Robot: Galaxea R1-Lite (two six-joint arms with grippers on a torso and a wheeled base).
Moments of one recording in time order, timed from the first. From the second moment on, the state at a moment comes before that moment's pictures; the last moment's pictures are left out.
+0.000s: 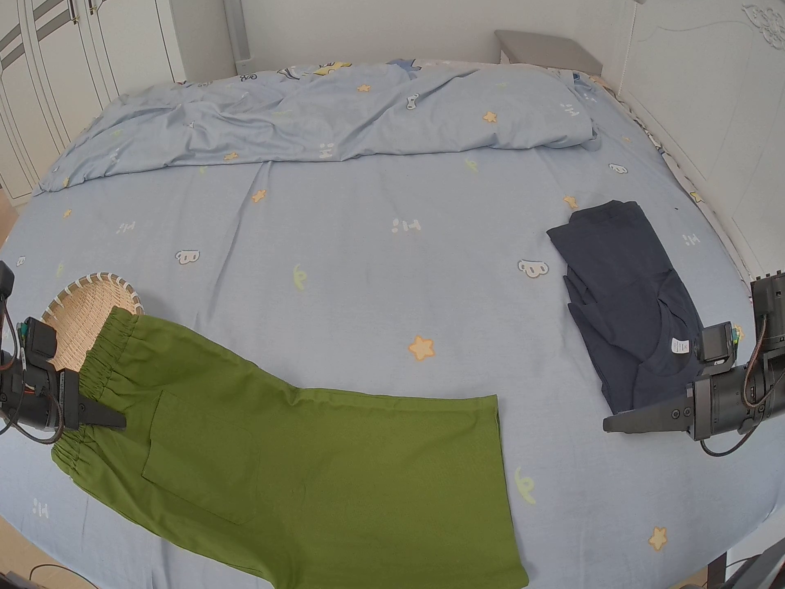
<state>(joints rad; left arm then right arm) 0.25 1.34 -0.93 0.63 -0.51 0.07 0.19 1.38 -0.62 -0.01 0.80 0.22</state>
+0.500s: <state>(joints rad) -0.29 1.28 -1.05 0.66 -0.20 -0.22 0.19 1.37 -0.62 -0.01 0.80 0.22</state>
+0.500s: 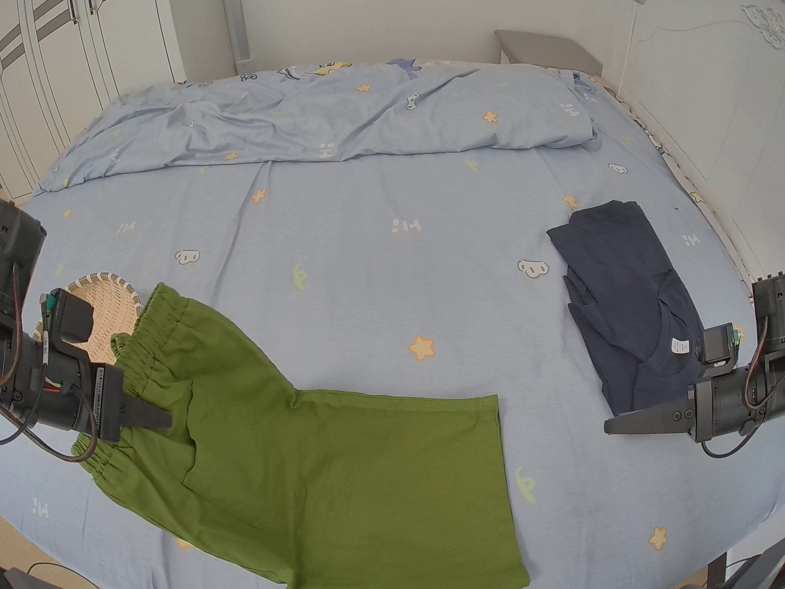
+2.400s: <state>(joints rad) -0.95 1.74 -1.15 0.14 -0.06 -0.69 0.21 1.43 -0.60 -0.02 0.79 0.21</state>
